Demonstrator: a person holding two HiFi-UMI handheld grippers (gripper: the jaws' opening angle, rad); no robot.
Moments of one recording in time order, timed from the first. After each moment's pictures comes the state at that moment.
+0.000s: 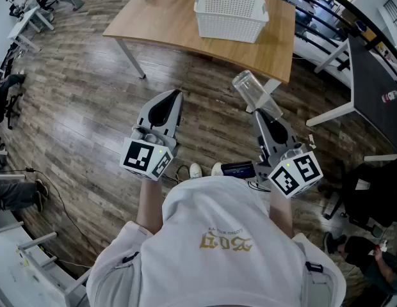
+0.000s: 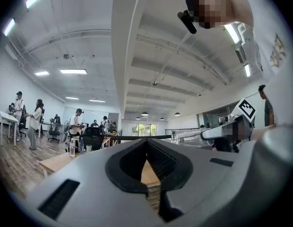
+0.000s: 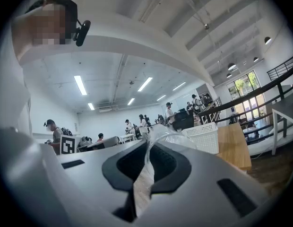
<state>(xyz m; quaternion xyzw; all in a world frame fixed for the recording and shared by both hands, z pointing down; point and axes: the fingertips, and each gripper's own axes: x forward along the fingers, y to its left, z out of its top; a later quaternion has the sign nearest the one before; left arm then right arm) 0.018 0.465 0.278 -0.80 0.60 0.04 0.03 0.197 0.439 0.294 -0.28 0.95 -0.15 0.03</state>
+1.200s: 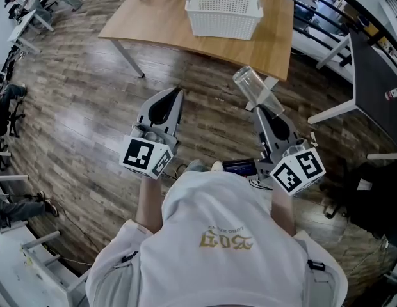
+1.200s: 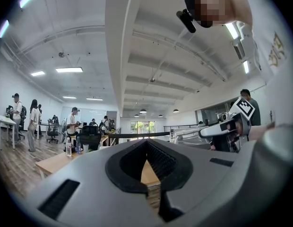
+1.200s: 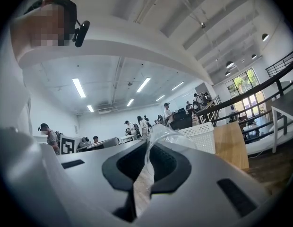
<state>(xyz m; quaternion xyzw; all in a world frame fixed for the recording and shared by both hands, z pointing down) 0.052 0.429 0.282 -0.80 0.59 0.02 0.03 0.227 0.402 0.298 -0.28 0.95 -0.16 0.03</state>
